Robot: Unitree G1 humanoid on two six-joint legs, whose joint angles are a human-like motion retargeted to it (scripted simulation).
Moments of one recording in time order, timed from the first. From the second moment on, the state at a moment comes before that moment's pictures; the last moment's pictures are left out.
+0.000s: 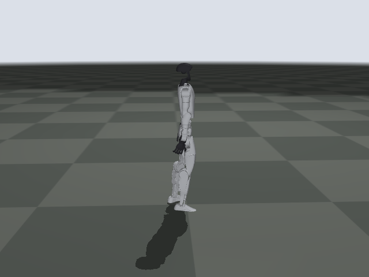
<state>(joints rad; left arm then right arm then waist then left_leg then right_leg) 0.06 0.16 0.33 1.70 0.21 0.10 -0.38 0.09 -0.21 -0.11 1.66 -0.39 0.13 0.34 -0.03 0.05 -0.24 0.03 0.05 0.59 -0.02 -0.14 -0.04 -0.14 -0.04 -0.25 0.06 0.00 0.06</state>
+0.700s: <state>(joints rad) 0.04 0.15 0.29 1.64 0.22 0.06 -0.34 0.06 -0.19 -0.07 1.56 -0.41 0.10 0.30 -0.14 0.05 -0.22 0.02 0.03 0.48 -0.02 -0.12 -0.04 -0.13 -0.06 -0.35 0.04 0.02 0.04</state>
